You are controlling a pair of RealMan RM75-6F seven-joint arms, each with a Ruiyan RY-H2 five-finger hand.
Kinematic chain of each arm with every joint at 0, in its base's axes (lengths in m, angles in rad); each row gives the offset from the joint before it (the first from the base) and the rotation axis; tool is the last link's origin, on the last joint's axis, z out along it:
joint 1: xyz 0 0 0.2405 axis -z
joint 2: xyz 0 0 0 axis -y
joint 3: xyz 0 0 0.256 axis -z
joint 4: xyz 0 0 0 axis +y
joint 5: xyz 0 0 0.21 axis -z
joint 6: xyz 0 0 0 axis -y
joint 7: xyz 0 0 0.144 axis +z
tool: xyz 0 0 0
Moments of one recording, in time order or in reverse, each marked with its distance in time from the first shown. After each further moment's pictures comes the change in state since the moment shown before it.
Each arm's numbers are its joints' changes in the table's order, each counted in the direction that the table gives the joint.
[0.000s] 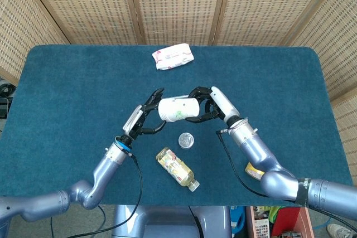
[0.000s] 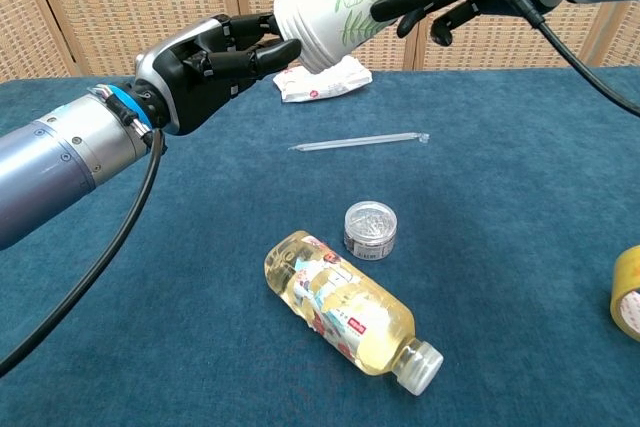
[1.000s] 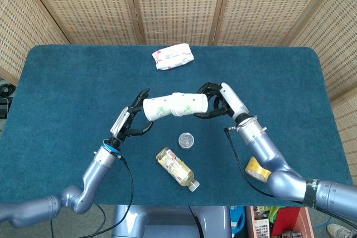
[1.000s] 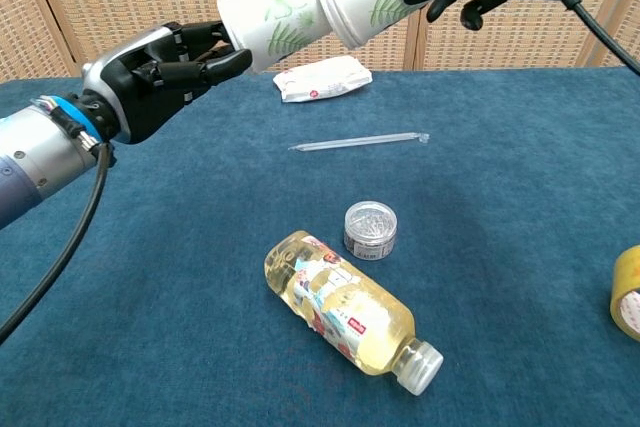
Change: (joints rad) left arm -0.077 -0.057 -0.040 -0.036 -0.006 -0.055 0.026; right arm 0.028 -0.057 -0.003 -0.020 -0.020 -0.024 0.000
